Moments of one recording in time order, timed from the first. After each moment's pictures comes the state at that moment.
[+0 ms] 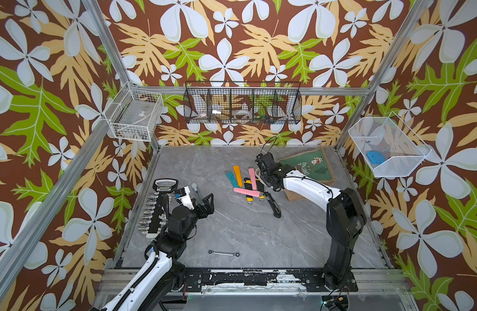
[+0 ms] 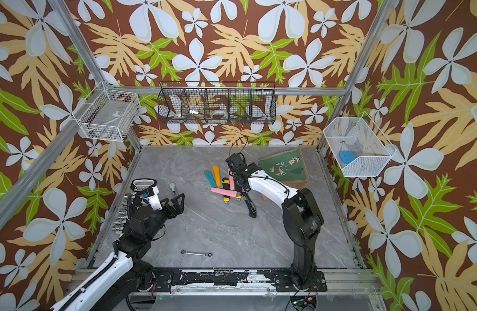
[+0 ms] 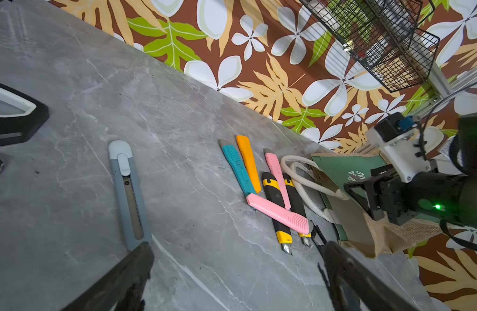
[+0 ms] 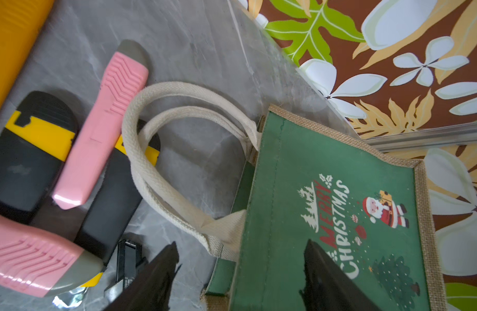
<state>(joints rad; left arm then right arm) -0.35 0.67 0.28 0.14 -0.10 -0.61 0.60 1.93 1.53 -0.62 0.64 -0.15</state>
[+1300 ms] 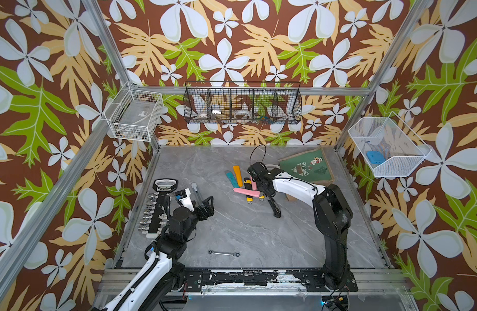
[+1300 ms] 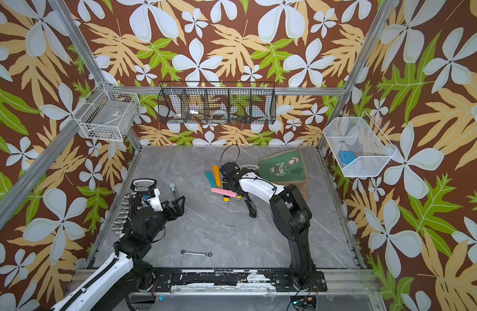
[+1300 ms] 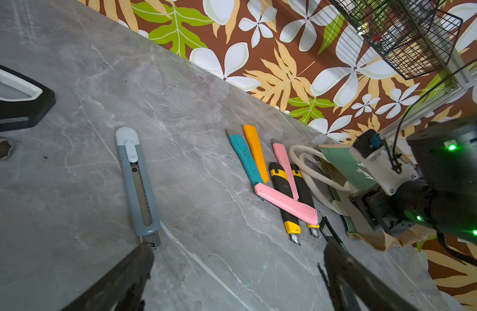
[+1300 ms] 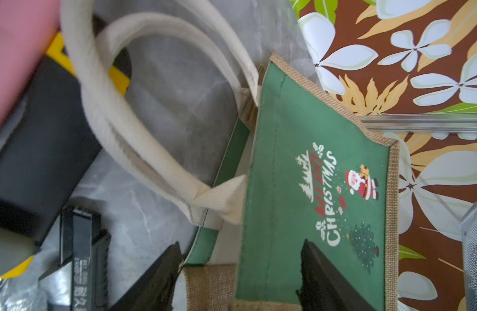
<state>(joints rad) -0.35 0.67 0.26 0.11 -0.10 -0.61 0.66 2.03 1.54 -0.79 0.83 -0.12</state>
